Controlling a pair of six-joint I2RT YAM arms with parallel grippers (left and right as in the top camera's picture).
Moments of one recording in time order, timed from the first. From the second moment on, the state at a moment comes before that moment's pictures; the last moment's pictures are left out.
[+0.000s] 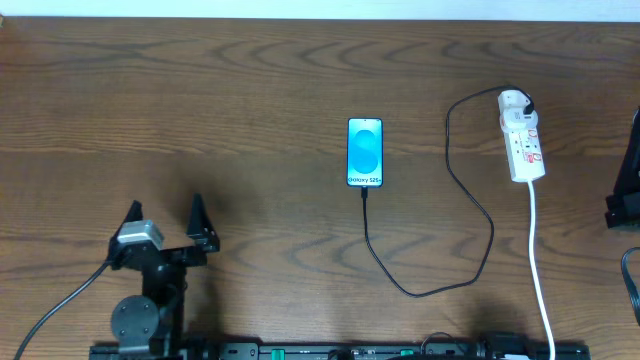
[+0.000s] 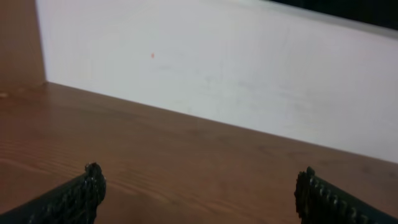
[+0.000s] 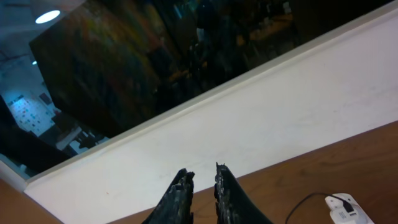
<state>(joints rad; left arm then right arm) 0.06 0.01 0.19 -0.16 0.02 -0.22 -0.04 0.85 1.71 -0.83 -0.09 0.49</state>
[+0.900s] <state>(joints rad) 0.06 0.01 0.01 -0.10 0.05 -0.22 -0.04 0.85 1.71 -0.83 -0.09 0.49</state>
